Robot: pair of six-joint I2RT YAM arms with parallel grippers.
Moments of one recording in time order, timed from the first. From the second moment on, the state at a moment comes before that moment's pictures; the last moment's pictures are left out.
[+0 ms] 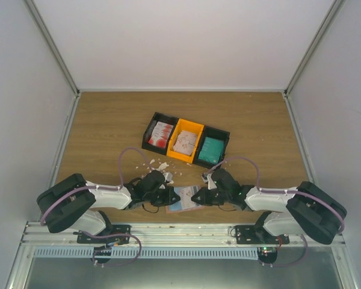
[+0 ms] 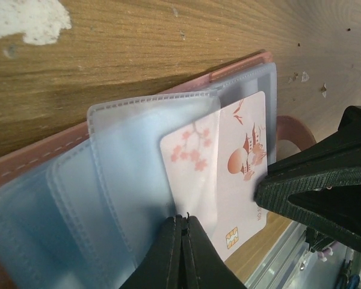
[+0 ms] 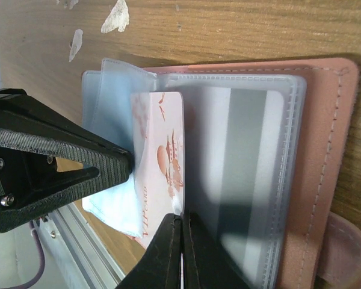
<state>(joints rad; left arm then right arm) -0.90 1.42 0.35 0.27 0.31 -1.04 0.83 1.29 0.28 0.19 -0.42 0.88</state>
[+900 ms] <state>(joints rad) -0.90 1.13 0.25 0.00 0.23 -1.08 0.82 1.44 0.24 0.47 -0.50 1.01</state>
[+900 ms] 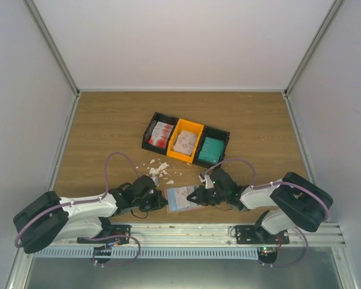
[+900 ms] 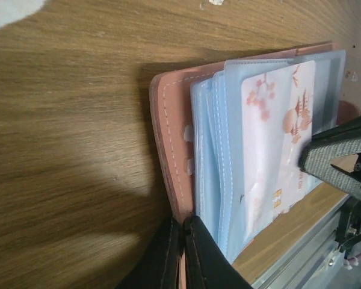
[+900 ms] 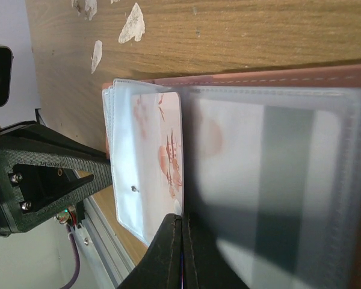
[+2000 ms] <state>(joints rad) -0.89 1.18 0.24 0.10 0.28 -1.05 0.95 1.34 0.47 0.01 -0.26 0.80</state>
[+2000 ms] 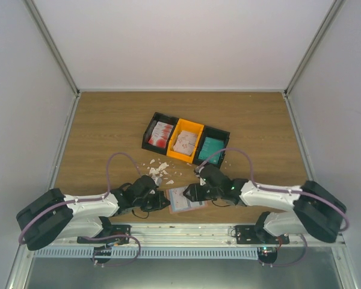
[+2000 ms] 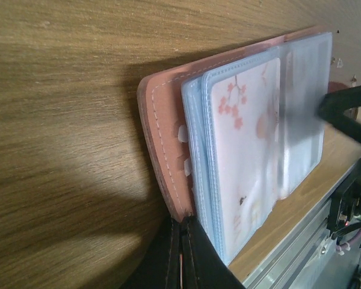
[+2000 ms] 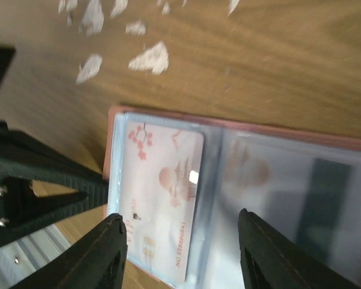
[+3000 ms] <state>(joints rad) -0.89 1.19 0.25 0.10 0.29 -1.03 0.95 1.34 0.63 -0.51 0.17 0.68</state>
